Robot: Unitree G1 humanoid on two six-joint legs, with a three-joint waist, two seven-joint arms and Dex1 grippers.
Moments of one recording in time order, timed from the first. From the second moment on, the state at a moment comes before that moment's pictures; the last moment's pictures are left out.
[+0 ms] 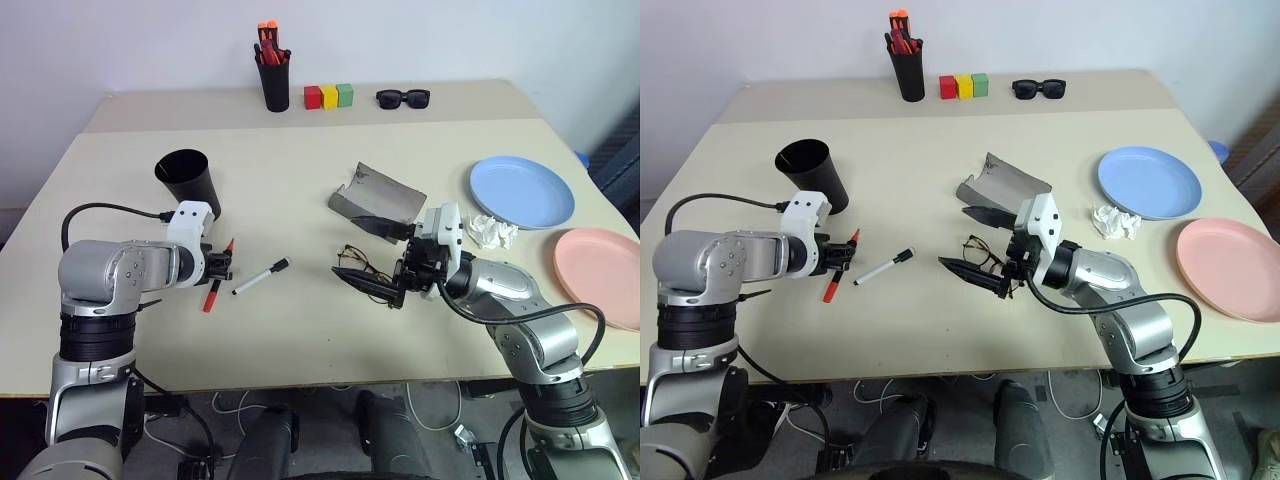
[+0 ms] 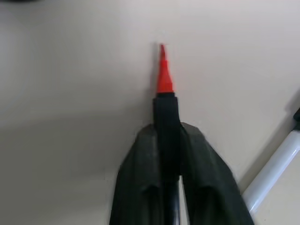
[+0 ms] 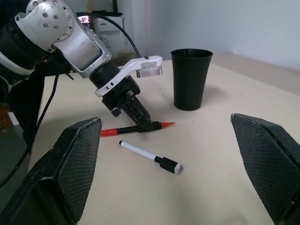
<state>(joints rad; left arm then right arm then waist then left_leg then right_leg) -0.59 0.57 0.13 -0.14 -0.51 1.50 -0.26 -0.30 -0.49 0.05 -0.37 0.55 0.40 0.87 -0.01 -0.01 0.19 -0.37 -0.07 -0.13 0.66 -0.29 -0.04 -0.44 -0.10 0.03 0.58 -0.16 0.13</state>
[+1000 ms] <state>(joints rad) -0.89 0.53 0.35 0.71 -0.32 -0.28 -0.57 -0.33 -0.49 0.06 -0.35 0.55 0.41 0.88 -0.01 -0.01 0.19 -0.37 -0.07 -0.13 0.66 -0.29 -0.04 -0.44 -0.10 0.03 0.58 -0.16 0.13</state>
